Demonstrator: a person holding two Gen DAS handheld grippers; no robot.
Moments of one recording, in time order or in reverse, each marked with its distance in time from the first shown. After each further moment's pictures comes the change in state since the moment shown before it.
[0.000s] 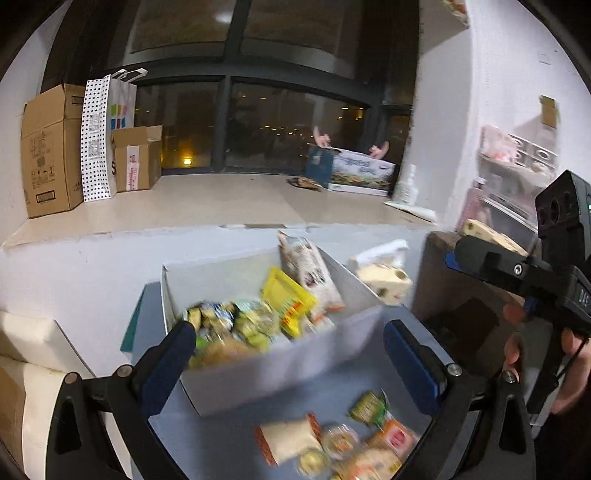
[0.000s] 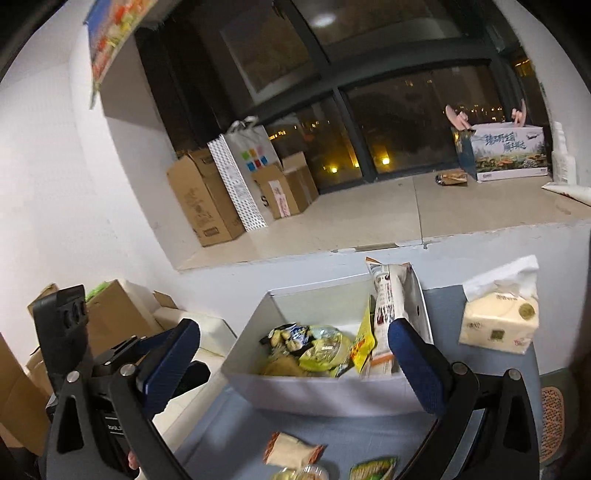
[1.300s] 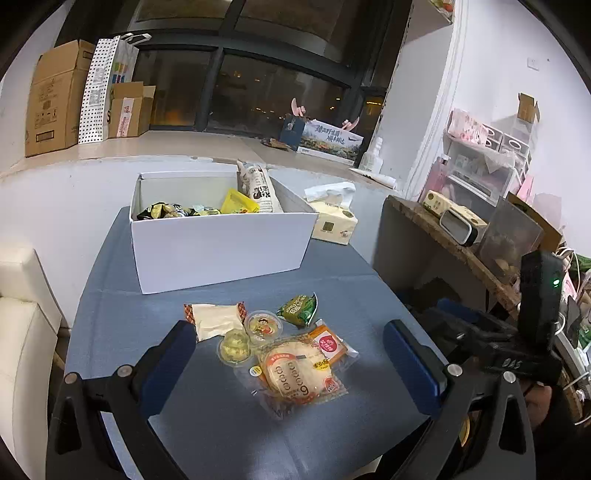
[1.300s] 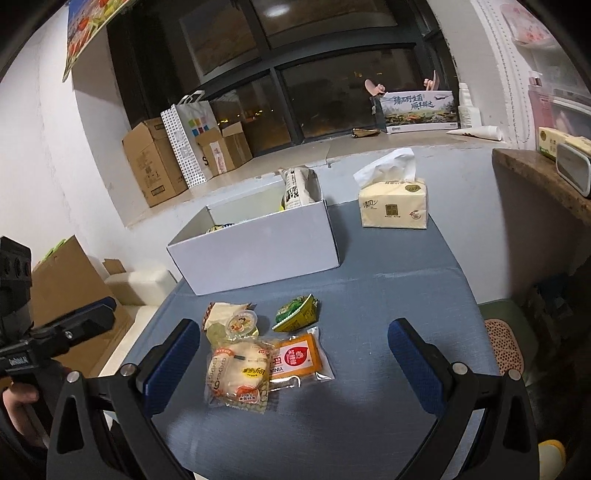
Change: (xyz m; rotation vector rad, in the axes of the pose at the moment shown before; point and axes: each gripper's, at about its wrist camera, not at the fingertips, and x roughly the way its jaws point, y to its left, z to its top) left arm -0.057 -0.054 -0.117 -0.087 0.067 -0.101; right arm -0.109 -0.022 -0.162 0.033 0.073 -0.259
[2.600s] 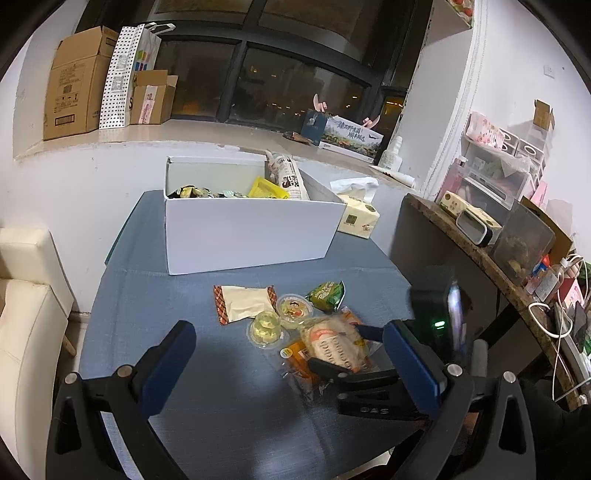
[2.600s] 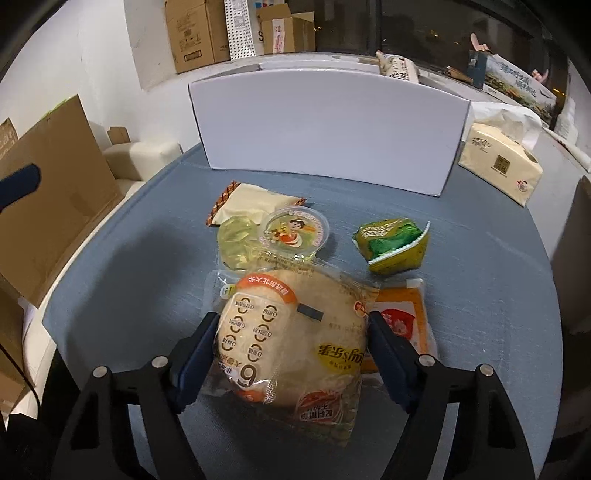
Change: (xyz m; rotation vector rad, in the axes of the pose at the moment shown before) left arm -0.006 0.026 -0.016 -0.040 0.020 0.052; right arm 0.130 0.078 -0.044 -0.306 0.360 0.003
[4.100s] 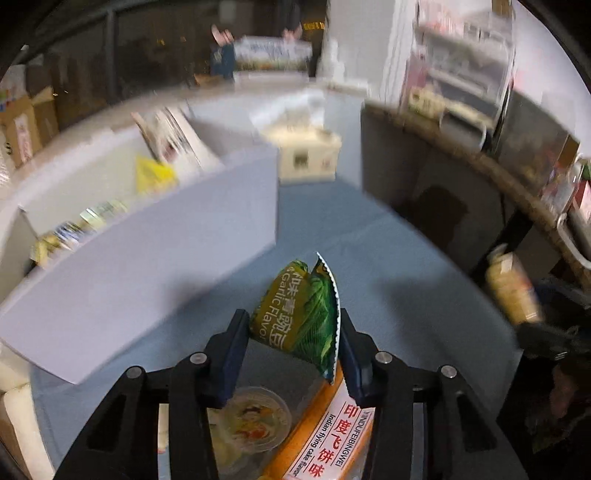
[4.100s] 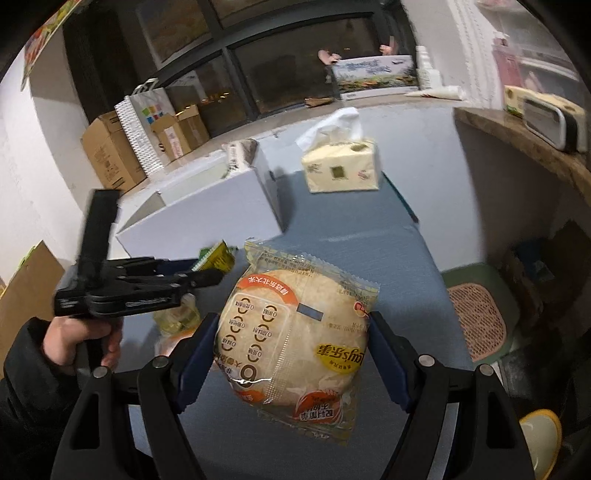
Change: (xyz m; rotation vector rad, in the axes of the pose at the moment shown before) left arm 0.157 -0.061 0.059 0.331 0.229 -0.096; right arm -0.119 -0.120 -0.045 0.410 -0.258 -0.064
